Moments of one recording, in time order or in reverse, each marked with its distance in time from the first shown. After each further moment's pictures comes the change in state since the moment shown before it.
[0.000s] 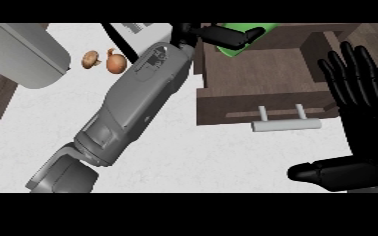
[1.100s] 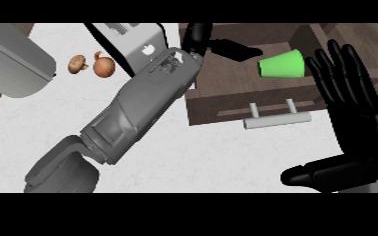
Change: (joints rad) left arm -0.067 0.000 -0.298 0.126 0.157 0.107 -0.007; right arm -0.025 0.017 0.030 0.025 -0.030 0.033 -0.033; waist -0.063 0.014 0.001
